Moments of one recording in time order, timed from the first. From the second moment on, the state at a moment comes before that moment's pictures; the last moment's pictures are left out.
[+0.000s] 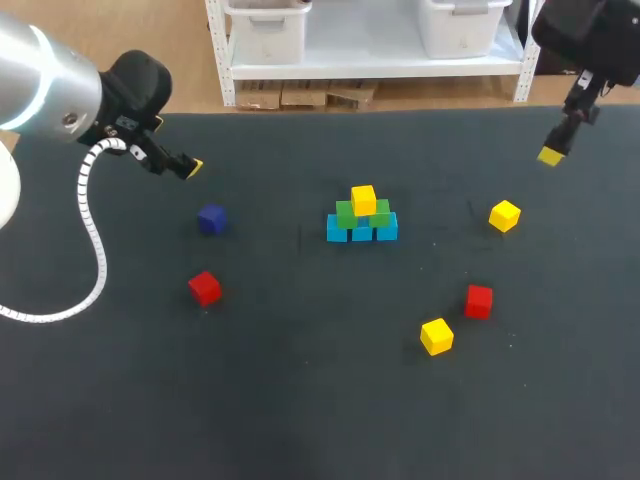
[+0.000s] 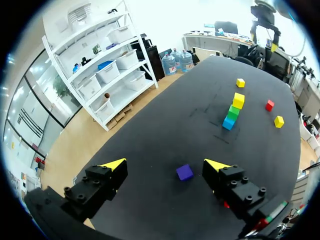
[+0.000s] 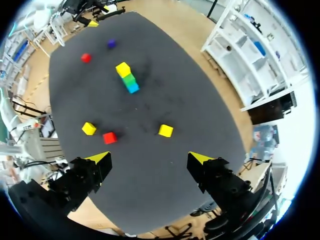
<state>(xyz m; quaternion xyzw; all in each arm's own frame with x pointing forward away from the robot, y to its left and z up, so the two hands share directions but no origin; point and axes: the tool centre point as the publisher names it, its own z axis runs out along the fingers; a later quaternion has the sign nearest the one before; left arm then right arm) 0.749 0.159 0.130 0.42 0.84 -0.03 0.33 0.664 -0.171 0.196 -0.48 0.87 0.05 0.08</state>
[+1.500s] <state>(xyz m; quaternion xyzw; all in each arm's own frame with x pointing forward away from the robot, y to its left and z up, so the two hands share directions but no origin) 0.749 0.159 0.130 0.42 0.84 -0.03 0.33 0.698 -0.176 0.084 -0.46 0.89 0.01 0.04</state>
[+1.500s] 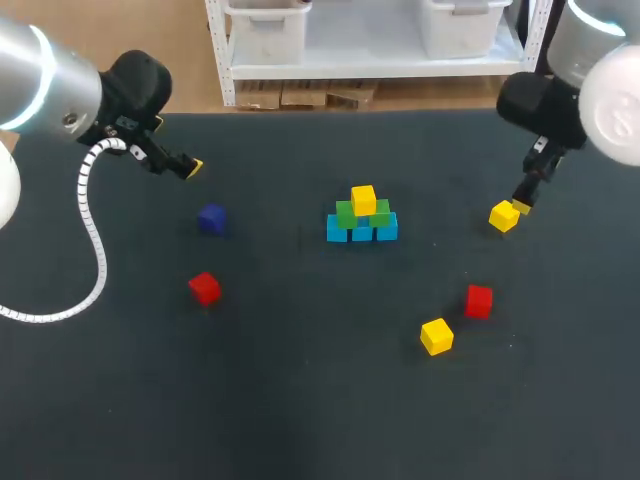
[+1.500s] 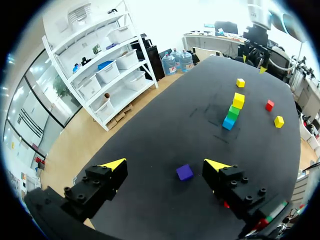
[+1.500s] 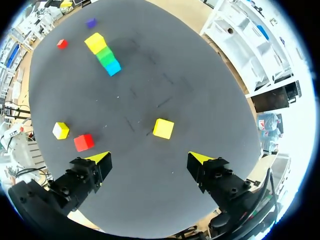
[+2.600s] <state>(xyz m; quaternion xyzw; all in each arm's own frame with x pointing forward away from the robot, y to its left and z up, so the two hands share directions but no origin) 0.749 0.159 0.130 0.42 0.84 -0.03 0.33 0.727 -0.170 0.027 -0.44 0.90 0.01 0.01</state>
